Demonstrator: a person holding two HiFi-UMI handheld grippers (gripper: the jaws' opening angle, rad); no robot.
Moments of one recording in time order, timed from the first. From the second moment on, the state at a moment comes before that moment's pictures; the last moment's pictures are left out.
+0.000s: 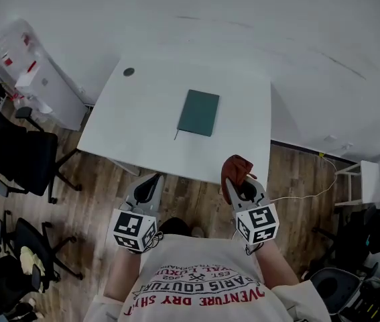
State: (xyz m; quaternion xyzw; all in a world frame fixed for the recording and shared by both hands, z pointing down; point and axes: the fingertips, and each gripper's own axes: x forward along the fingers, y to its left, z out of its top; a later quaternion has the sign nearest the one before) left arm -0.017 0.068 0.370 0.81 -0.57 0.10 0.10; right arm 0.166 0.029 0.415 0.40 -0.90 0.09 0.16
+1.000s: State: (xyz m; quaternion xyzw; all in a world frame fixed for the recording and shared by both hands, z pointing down) left arm -0.047 -0.207 0.456 0.91 -0.38 0.14 0.14; right arm 0.071 -0.217 0.452 0.46 -0.86 0.17 0.16
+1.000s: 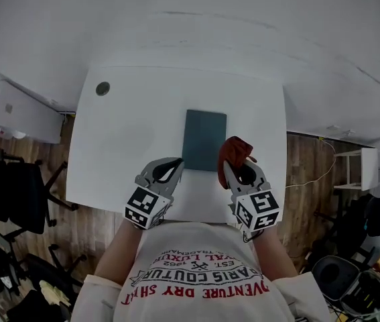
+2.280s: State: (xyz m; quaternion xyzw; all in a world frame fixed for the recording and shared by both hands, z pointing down) left arm -0.026 -0.235 0.616 0.87 -0.31 0.28 0.25; right arm -0.042 -0.348 0.550 0.39 -0.86 0.23 0.24
